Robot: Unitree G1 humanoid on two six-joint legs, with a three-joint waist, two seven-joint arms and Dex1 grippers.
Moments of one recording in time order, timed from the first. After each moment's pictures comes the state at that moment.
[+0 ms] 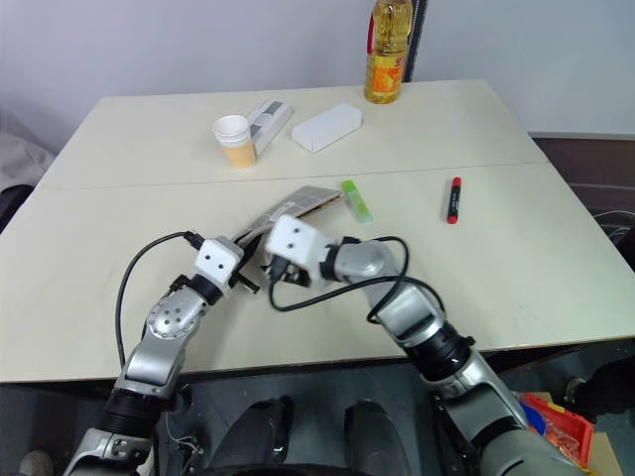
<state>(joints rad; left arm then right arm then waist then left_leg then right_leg) -0.16 0.30 -0.07 -0.01 0.08 -0.12 -0.33 -0.58 -0.36 0.40 -0.23 0.00 0.61 0.71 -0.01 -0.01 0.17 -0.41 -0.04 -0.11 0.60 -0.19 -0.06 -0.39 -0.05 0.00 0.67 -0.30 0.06</state>
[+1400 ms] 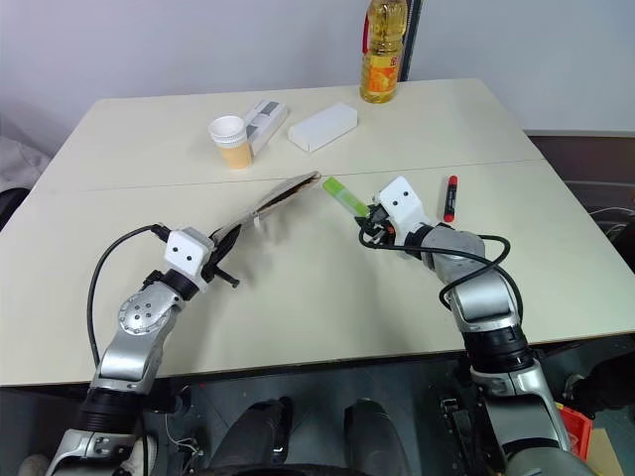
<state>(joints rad) -0.17 0.33 0.01 -0.01 -0.05 -0.11 -0.42 -0.48 -0.48 0.06 -0.15 0.14 0.62 0.63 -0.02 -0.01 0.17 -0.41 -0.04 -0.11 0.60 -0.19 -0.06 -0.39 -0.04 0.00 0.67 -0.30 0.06</state>
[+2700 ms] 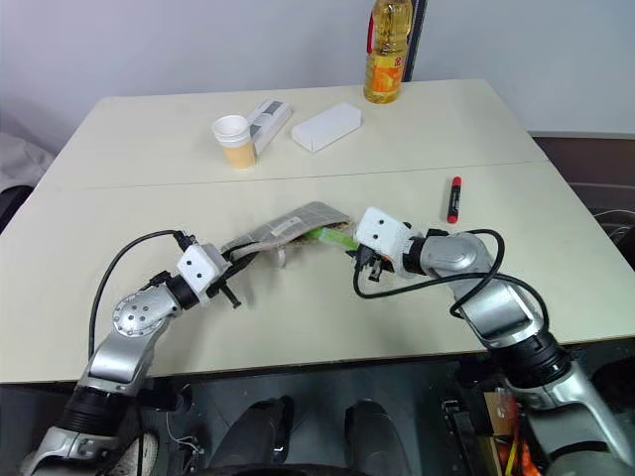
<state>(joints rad) -0.16 0.46 -0.07 -0.02 -0.06 -0.17 -0.66 -0.50 -0.76 0.30 -0.29 0.03 0.51 0.83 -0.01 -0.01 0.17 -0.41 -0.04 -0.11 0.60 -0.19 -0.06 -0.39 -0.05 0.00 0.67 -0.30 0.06</state>
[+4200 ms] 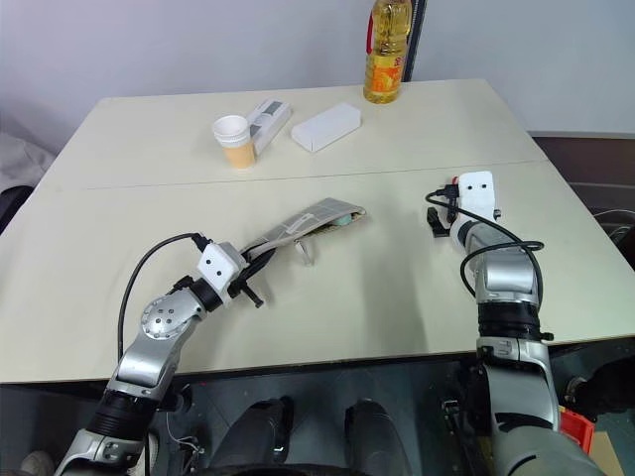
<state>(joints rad) -0.16 0.32 -0.11 -0.04 -0.05 -0.10 -0.54 -0.66 -0.42 -0.26 0.39 0.06 0.63 0.18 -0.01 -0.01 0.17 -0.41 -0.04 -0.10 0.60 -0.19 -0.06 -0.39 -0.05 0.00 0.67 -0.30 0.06</state>
